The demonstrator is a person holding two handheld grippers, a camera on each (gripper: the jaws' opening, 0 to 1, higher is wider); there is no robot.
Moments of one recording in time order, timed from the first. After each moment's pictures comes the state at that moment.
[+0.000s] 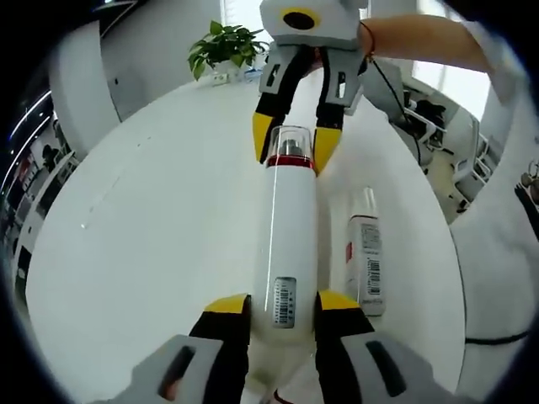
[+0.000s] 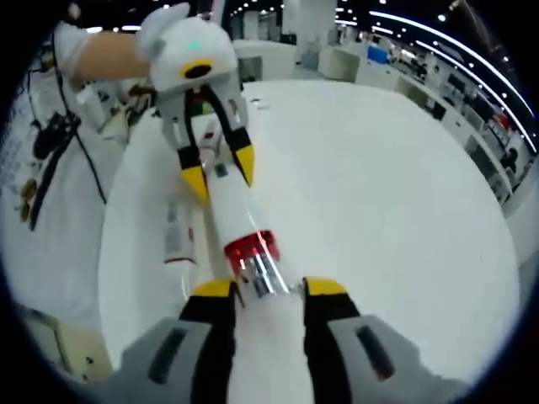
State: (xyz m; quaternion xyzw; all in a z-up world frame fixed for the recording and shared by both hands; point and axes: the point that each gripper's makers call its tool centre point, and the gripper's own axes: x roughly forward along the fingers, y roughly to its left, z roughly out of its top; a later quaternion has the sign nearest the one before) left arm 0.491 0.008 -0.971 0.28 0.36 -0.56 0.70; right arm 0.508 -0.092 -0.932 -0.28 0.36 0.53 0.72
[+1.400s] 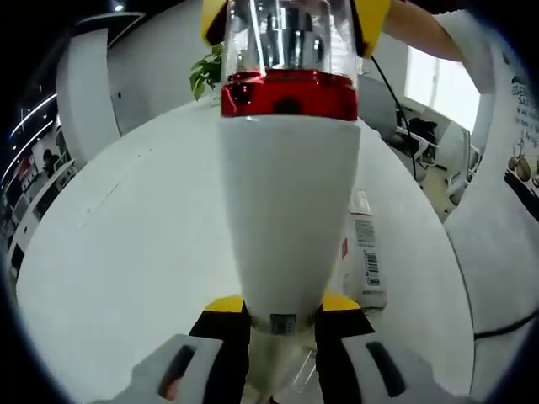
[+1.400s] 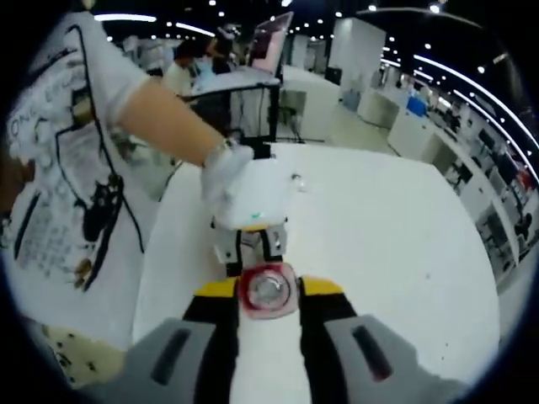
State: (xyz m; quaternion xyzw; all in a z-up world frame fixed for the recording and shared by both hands) left arm 0.488 0.008 -0.980 0.23 0.32 -0.58 0.71; right arm 0.490 0.008 -0.830 -0.30 0.26 0.62 0.68
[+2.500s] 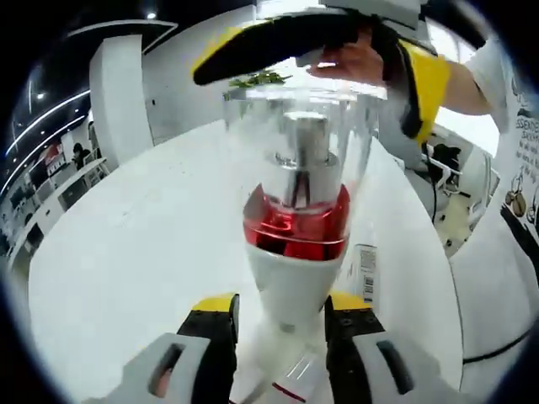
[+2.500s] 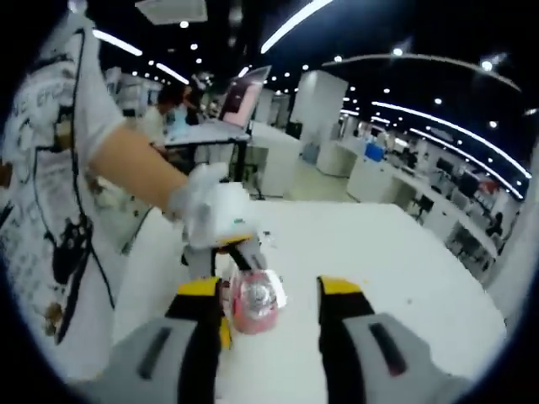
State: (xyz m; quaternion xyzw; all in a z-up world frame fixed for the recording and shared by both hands) left arm 0.497 0.028 -0.933 0.18 0.28 -0.52 0.79; right arm 0.499 0.022 -0.799 -0.15 0.10 0.53 0.83
